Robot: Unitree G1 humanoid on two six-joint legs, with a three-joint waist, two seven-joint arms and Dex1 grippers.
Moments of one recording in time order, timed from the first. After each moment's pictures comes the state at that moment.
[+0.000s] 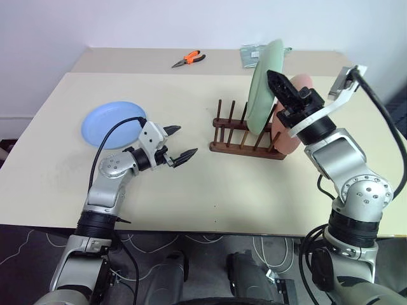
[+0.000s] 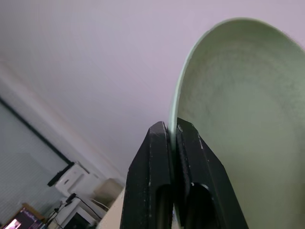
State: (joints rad) left arm -0.46 0.41 -0.05 0.15 -0.23 0.07 -0.84; right arm -0.52 -0.32 -0.28 -0.31 1.37 0.67 -0.18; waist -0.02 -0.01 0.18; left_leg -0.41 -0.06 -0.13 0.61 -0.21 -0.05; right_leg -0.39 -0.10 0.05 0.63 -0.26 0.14
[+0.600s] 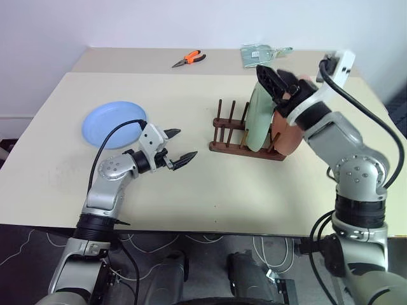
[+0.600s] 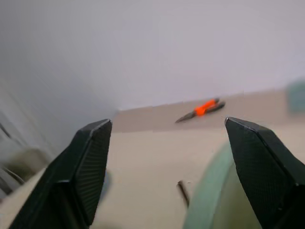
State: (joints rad) left arm -0.44 0.43 -0.04 0.11 -0.23 0.11 -0.83; right arm -0.68 -0.51 -0.14 -0.27 0.93 0.64 0.04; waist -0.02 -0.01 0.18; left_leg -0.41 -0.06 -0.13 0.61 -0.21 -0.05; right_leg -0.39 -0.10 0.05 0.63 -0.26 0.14
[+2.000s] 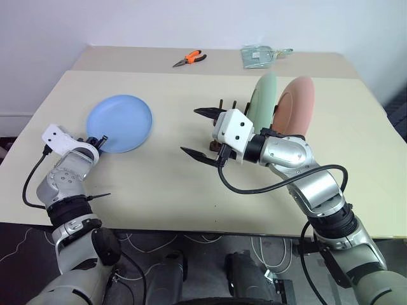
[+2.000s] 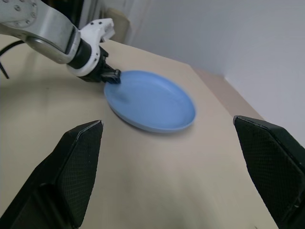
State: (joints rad) left arm -0.65 0.34 0.68 0.36 -0.59 0.72 0.14; right arm -0.63 -0.47 0.33 -0.36 0.17 0.40 0.63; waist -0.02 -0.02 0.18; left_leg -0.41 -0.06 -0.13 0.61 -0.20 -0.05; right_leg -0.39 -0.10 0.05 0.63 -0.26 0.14
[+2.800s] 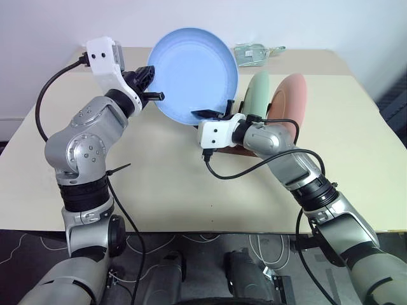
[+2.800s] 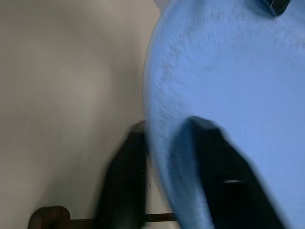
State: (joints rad) left arm -0.79 0.32 0.29 -0.22 -0.62 0.94 -0.02; right arm -0.81 -0.45 0.45 0.09 -0.37 -0.06 0.58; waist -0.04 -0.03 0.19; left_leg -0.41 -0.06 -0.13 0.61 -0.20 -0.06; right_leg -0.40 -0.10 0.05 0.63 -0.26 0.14
